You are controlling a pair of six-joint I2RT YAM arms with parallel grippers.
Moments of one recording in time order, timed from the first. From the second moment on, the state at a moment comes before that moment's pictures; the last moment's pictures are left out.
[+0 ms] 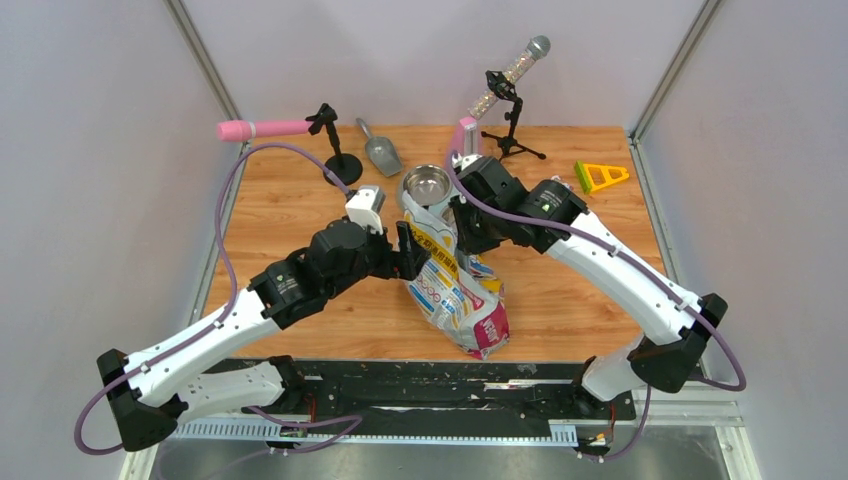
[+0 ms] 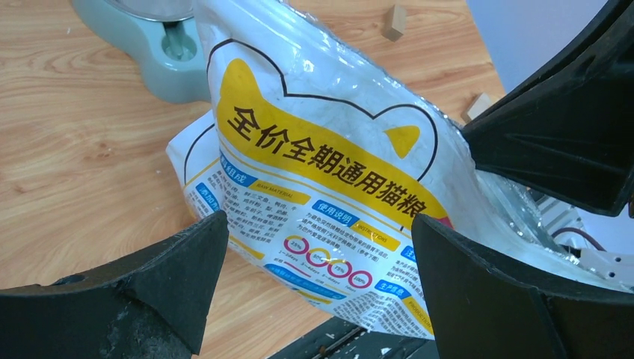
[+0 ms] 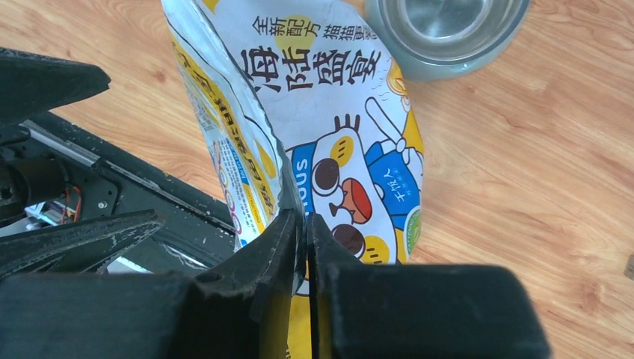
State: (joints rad) left arm -0.93 0.97 0.97 -0.41 -0.25 -0.59; right arm 0.87 1.49 1.71 -1.15 0.15 0.43
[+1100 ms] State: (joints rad) left arm -0.93 1.10 1.08 -0.36 -0.14 -0.77; right arm 0.86 1.27 1.42 -0.86 -0.11 0.43
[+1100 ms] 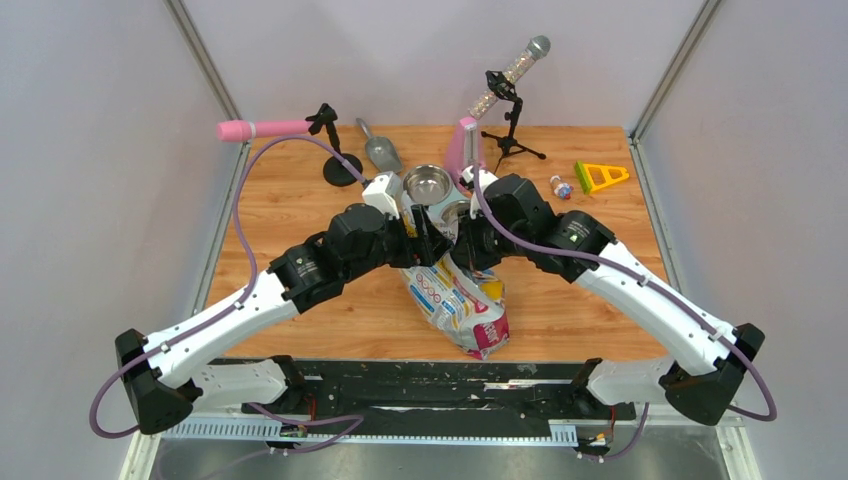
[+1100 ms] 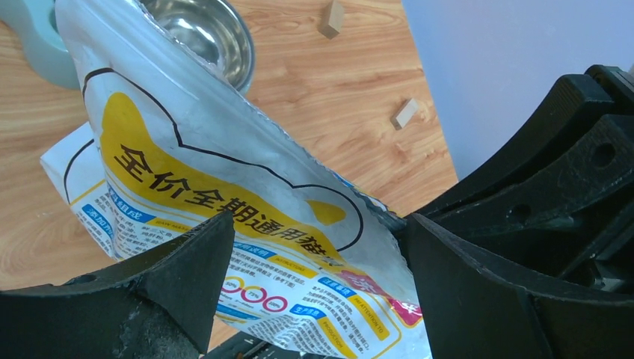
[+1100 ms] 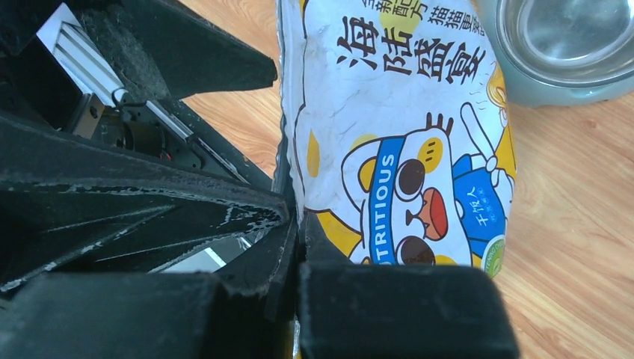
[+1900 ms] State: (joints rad) left arm -0.93 1.15 1.13 -0.39 -0.02 -0.77; right arm 0.67 1.12 1.13 -0.54 -0.44 0.67
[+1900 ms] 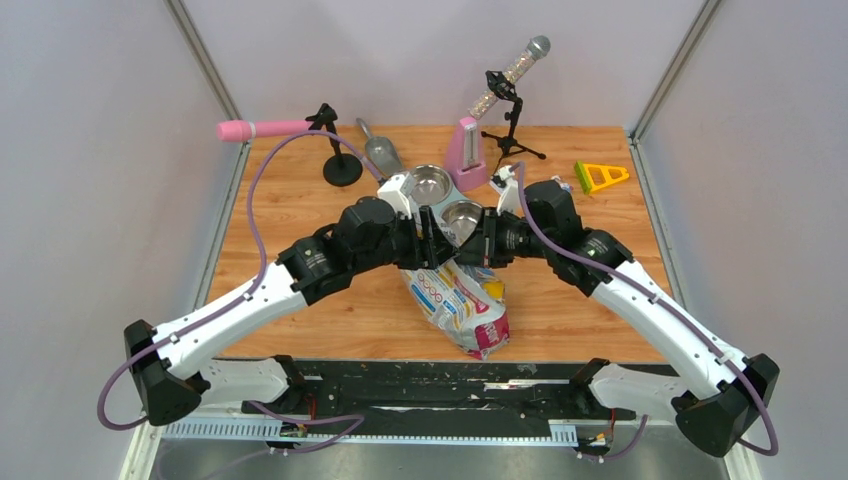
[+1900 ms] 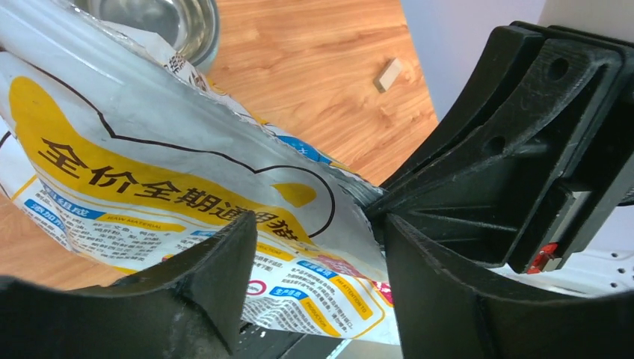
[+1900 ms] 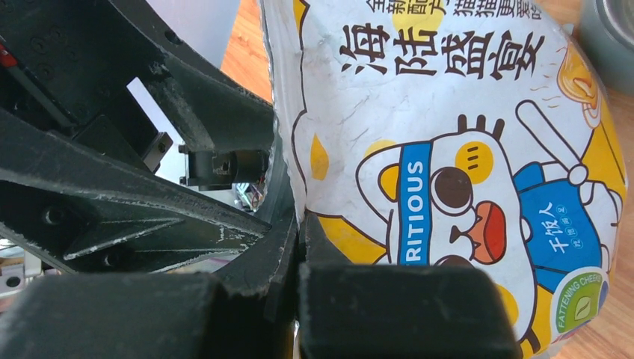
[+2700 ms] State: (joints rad) left arm -0.94 1.30 1.40 -0.83 -0.05 -0.76; right arm 0.67 1.03 1.10 -0.46 -0.23 0.50
